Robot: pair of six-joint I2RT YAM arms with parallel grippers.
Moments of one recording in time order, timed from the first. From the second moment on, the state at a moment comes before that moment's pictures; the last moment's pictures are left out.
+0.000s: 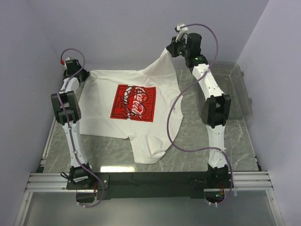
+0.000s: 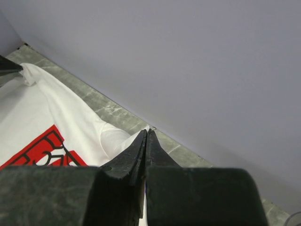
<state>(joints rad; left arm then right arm) 0.21 2.52 2.10 -0.10 0.14 -0.72 0.21 2.33 2.36 -0.16 -0.41 -0.03</state>
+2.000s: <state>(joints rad) 0.21 2.27 1.76 0.19 0.18 -0.44 0.10 2.14 2.08 -0.26 -0.81 -0.11</state>
